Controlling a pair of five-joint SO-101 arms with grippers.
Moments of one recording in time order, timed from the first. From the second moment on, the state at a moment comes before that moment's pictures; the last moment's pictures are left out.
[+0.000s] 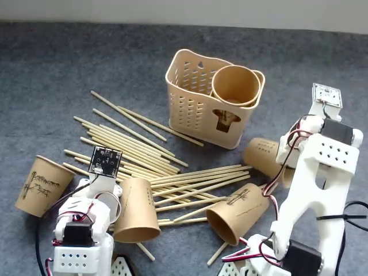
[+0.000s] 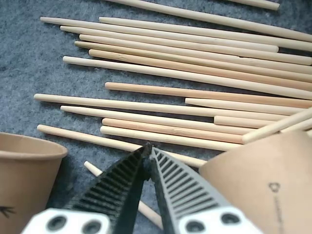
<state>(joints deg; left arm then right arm) -5.2 -103.5 96.0 67.5 -6.9 16.2 -20.9 20.1 85.9 8.3</state>
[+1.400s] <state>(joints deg) -5.2 -103.5 96.0 67.5 -6.9 0.9 -20.9 -36.7 100.2 15.3</state>
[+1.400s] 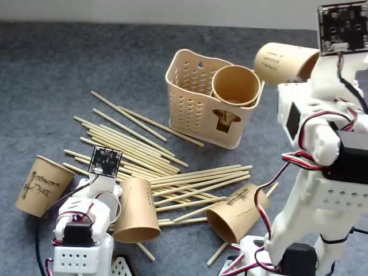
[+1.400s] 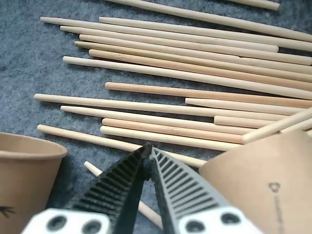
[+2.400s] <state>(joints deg) -5.2 -103.5 96.0 67.5 -6.9 -5.5 -20.9 -26.5 96.8 23.3</state>
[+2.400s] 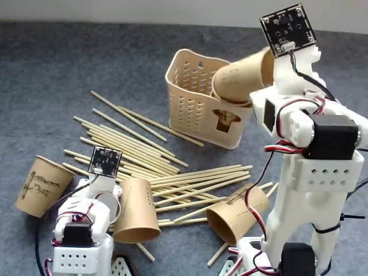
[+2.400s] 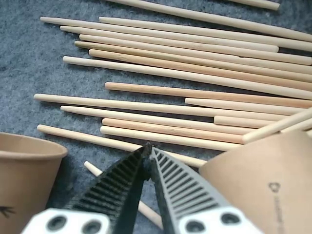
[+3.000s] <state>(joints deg) -5.2 -103.5 96.0 67.5 -6.9 -17.5 -20.9 -26.0 90.9 23.3</state>
